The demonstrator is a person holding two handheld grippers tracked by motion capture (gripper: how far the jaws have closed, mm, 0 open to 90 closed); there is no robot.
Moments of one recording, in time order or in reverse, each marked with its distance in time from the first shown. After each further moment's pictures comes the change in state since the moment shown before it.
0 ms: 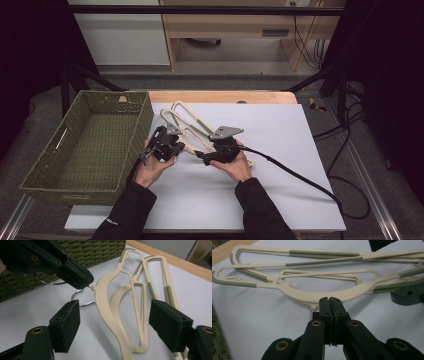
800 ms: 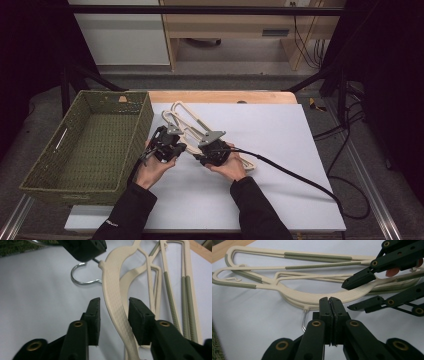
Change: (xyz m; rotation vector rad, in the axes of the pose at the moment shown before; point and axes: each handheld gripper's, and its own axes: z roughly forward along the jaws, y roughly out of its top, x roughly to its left) left arm -0.006 0.004 -0.007 -0.001 -0.026 -0.007; right arm 0.012 -0.003 0.028 0.182 0.004 -0.159
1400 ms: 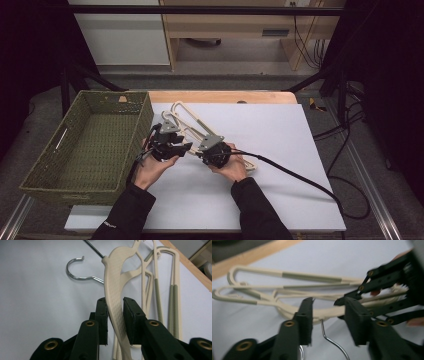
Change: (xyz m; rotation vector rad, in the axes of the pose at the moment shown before) left arm -0.001 0.005 -0.025 -0.200 -0.044 -0.034; right arm 0.005 -0.003 -0.004 -0.009 -0.067 -0.139
